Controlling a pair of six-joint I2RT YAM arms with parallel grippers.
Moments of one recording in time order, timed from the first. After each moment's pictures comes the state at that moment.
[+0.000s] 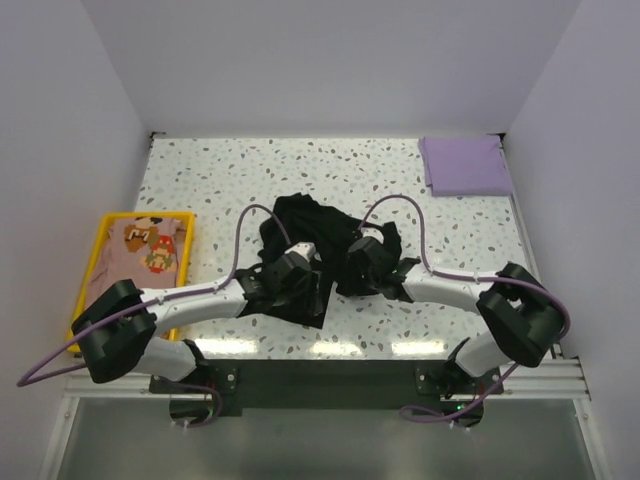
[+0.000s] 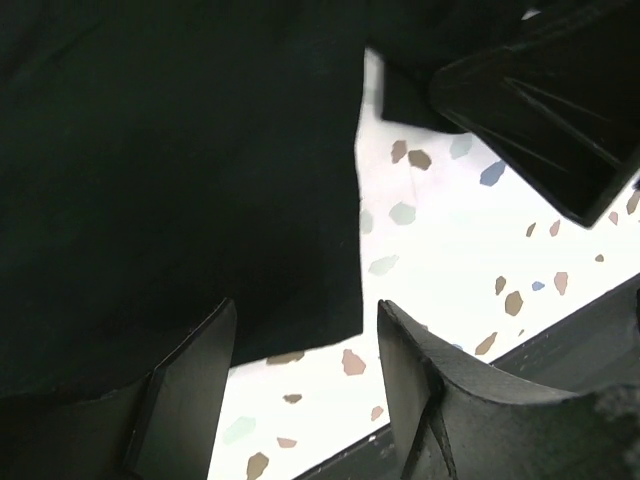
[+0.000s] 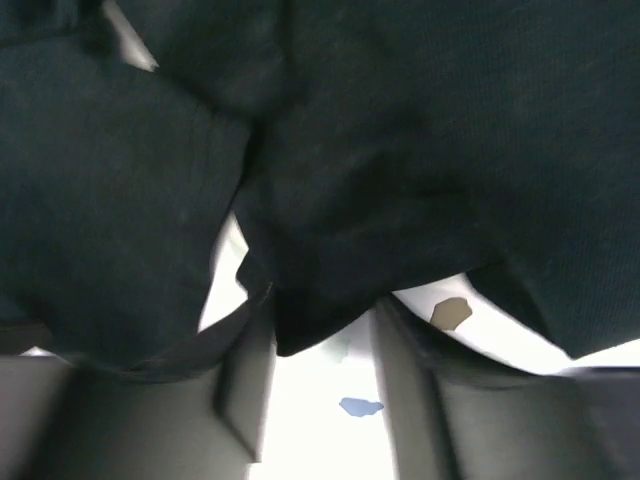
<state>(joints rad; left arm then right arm) -0.93 1.35 0.66 -0.25 -0.05 -0.76 0.80 1.49 0.70 -0.15 0.15 0.69</state>
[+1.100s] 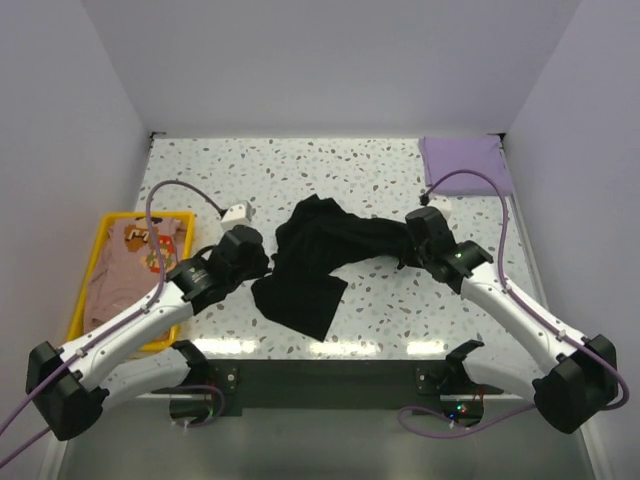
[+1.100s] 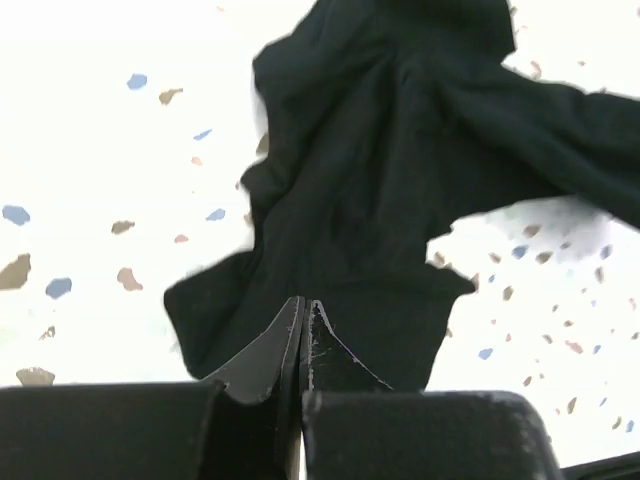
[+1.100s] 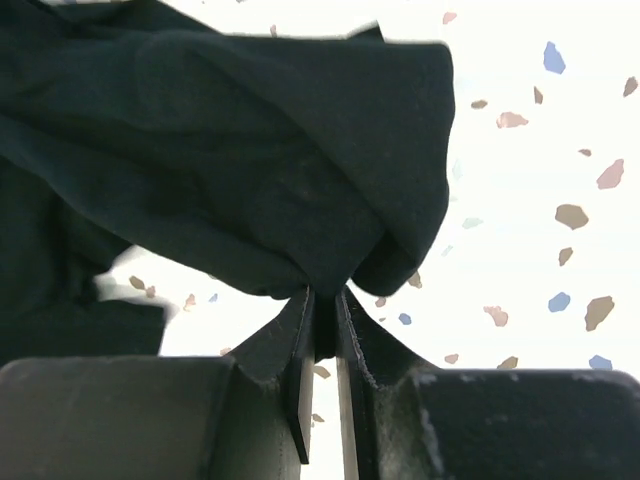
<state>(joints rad) -0.75 1.00 0.77 -0.54 -0.38 -0.78 0.53 1.09 0.84 -0.61 0.37 0.58</state>
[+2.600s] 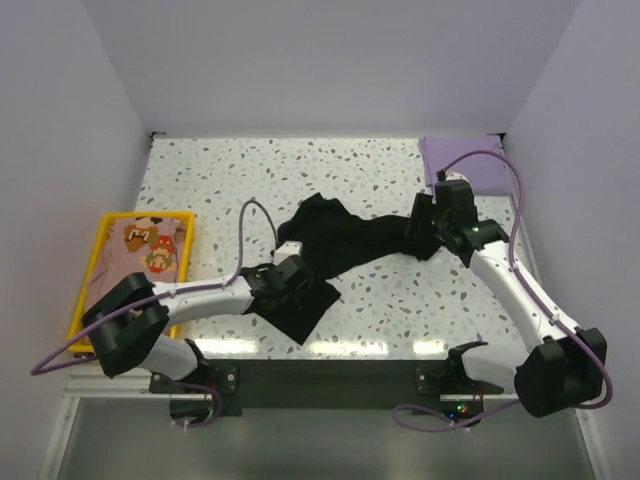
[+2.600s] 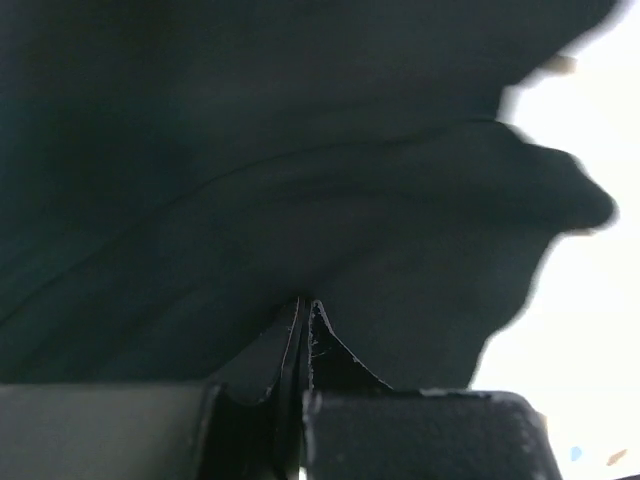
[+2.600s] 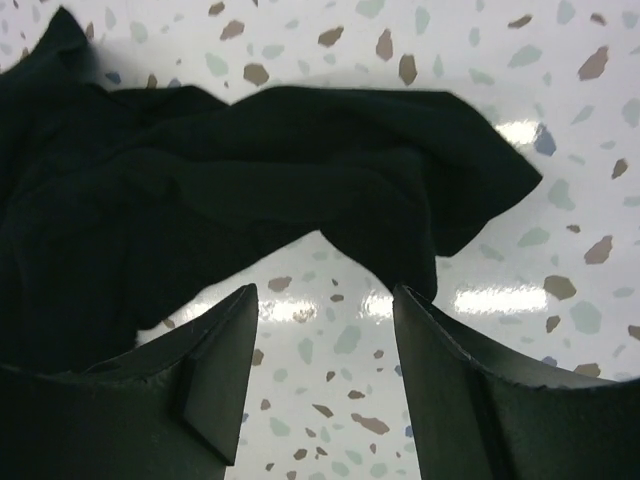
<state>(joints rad) -0.98 1.49 0.73 -0.33 -0.31 -0.77 0.26 1.21 1.02 -0.58 0.12 0.43</state>
